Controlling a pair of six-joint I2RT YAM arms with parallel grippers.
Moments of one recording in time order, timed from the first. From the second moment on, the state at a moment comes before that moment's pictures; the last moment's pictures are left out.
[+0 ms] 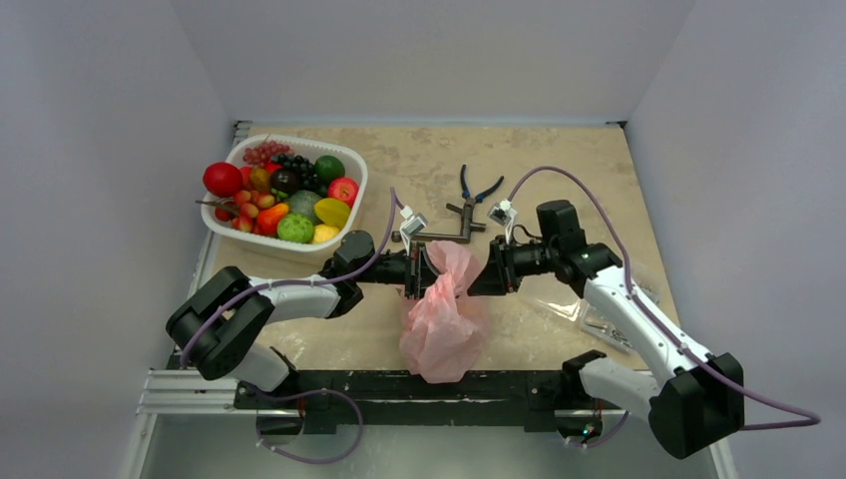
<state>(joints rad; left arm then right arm) -0.74 1.49 0.54 0.96 0.86 -0.83 0.37 1.07 0.80 -0.55 -0.98 0.13</state>
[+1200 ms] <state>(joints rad) -0.77 1.54 0.57 0.98 0.89 -0.83 0.45 1.12 0.78 -0.28 -0.97 0.28</state>
